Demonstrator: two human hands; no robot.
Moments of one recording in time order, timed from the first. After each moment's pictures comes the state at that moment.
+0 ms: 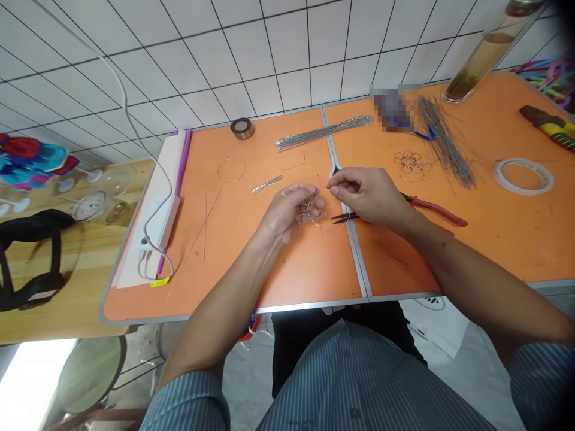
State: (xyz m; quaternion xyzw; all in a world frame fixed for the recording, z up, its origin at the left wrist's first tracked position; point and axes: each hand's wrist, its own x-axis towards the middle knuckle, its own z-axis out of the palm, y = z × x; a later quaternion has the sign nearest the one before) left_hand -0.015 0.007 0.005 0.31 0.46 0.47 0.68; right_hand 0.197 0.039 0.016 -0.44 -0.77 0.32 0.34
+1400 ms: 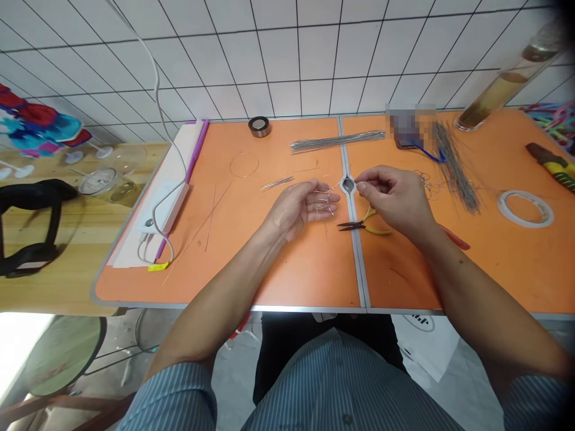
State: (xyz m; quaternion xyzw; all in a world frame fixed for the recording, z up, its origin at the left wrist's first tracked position) left_hand -0.020 0.009 0.012 0.30 0.43 0.49 0.69; right_hand 0.209 0.046 0.027 -0.48 -0.72 0.30 0.40
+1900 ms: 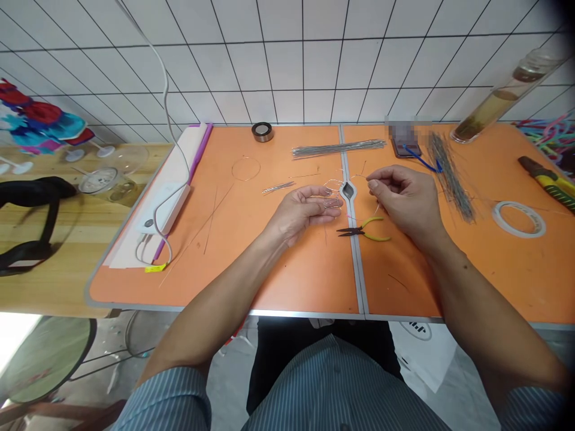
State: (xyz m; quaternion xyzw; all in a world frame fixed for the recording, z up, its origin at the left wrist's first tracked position) left_hand -0.016 0.004 0.014 0.32 0.42 0.51 0.68; right_hand 0.221 0.055 0.026 -0.49 -0.68 0.29 0.46
